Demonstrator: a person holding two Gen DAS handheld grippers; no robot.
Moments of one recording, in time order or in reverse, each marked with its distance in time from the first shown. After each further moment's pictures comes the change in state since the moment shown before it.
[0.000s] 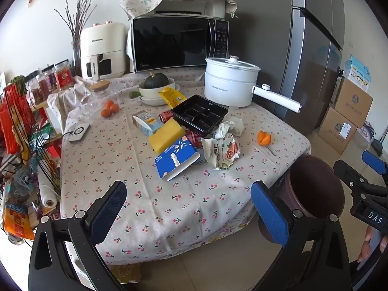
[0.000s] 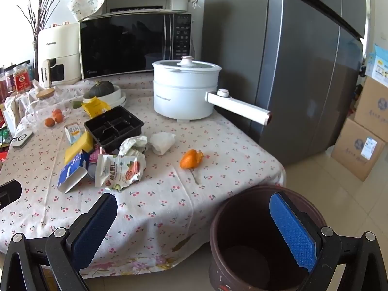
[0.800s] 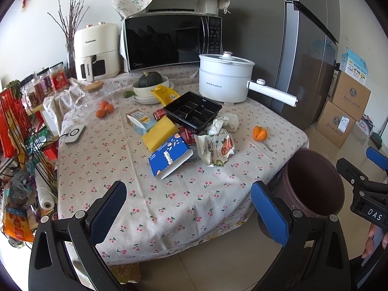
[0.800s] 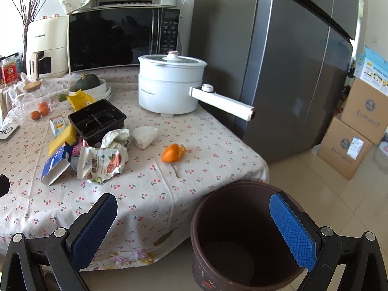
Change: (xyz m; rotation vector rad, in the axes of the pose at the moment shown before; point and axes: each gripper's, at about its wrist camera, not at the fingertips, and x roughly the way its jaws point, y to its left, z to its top) left arm 0.003 -0.012 0.003 0.031 0.020 -0.008; right arm -0.009 -0.001 -0.003 -0.046 0.012 -0.092
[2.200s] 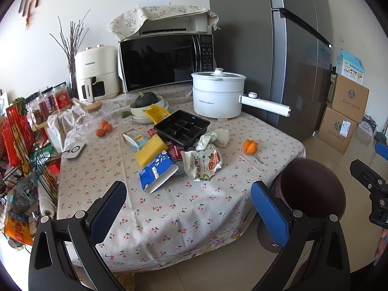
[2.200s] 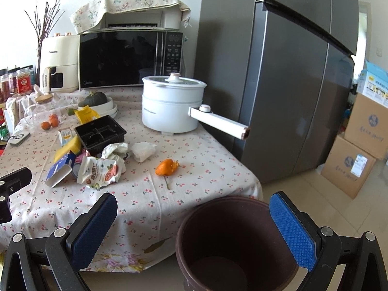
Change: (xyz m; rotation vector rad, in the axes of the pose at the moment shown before) left arm -0.017 -0.043 -0.013 0.029 -0.133 0.046; right arm -0.027 -0.039 -0.013 -0.028 -0.121 0.062
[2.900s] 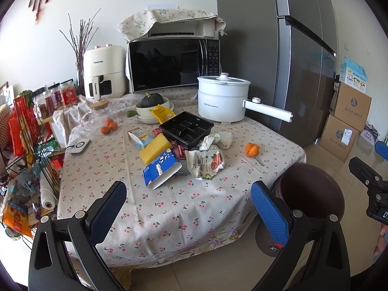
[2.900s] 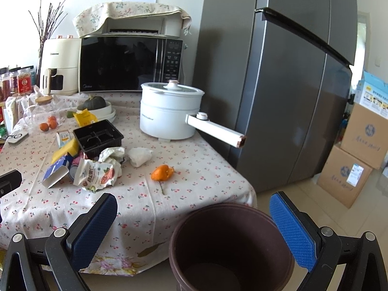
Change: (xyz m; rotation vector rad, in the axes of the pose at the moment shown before) left arm -0.012 0.003 -0.011 -0.039 -0.028 0.013; right arm -0.004 -0.002 -0.003 -0.028 -0.044 -0.015
